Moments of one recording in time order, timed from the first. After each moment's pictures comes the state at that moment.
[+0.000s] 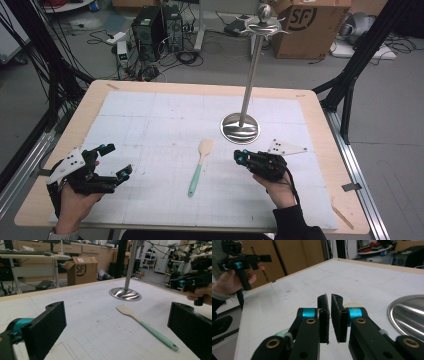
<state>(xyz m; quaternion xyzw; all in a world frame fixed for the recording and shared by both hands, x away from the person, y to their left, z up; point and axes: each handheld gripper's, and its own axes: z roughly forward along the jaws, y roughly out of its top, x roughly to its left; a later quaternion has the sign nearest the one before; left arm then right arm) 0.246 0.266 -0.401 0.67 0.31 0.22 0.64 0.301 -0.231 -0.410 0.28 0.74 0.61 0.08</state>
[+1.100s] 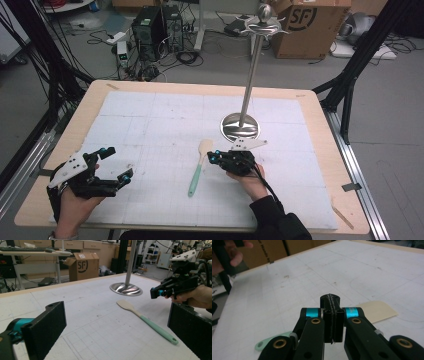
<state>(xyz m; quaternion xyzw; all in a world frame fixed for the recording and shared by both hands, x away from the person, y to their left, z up) 0.240 0.266 -0.404 0.67 0.32 0.23 0.63 0.331 -0.159 -0.436 0.24 0.79 0.56 0.06</state>
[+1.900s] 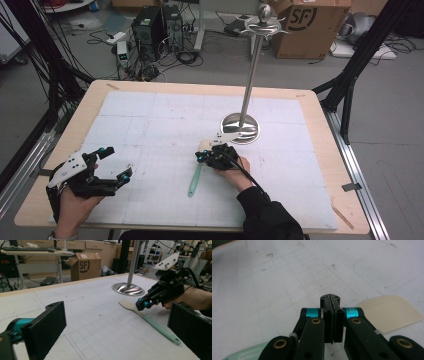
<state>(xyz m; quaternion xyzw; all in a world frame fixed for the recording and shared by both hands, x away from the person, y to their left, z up) 0.241 0.267 -0.406 0.67 0.32 0.23 0.63 0.356 -0.113 -0.448 0.26 0.84 0.47 0.06</state>
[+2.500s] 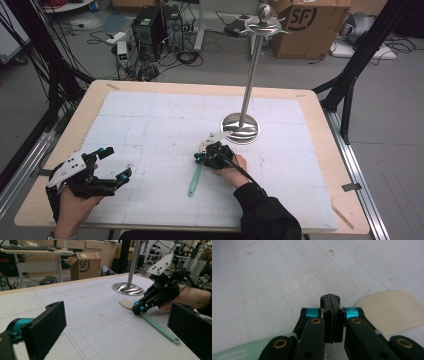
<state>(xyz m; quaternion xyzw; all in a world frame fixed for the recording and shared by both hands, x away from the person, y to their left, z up) 0.241 0.270 -0.407 0.67 0.32 0.23 0.63 0.362 -0.103 -0.451 0.25 0.87 0.42 0.06</state>
